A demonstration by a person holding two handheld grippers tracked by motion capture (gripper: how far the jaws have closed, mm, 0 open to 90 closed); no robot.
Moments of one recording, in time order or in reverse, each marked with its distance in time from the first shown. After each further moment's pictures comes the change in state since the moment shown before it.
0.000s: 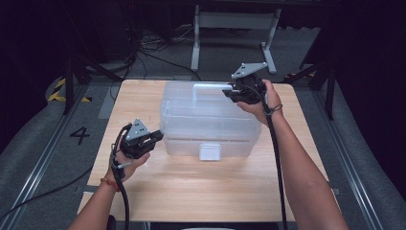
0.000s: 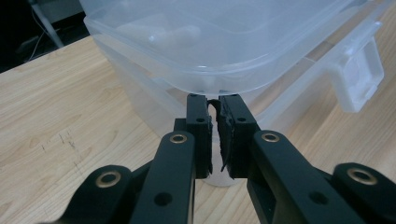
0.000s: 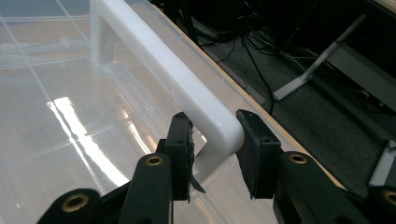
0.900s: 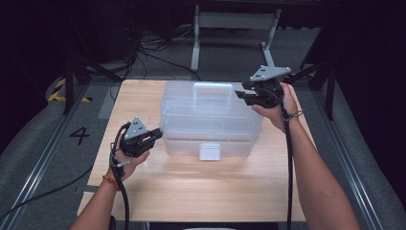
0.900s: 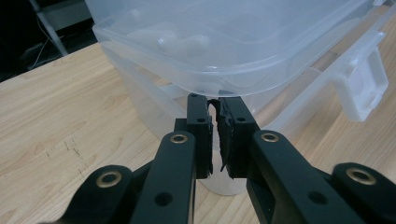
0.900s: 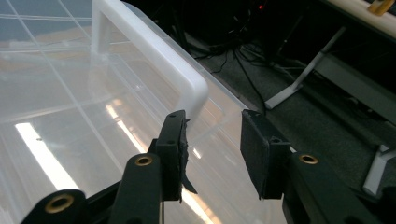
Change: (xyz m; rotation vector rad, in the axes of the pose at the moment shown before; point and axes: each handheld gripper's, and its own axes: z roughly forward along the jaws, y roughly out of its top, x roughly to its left) left arm 0.003 0.002 0.001 -0.029 0.003 0.000; right arm -0.013 -0.028 -0.040 -0.091 -0.037 0.024
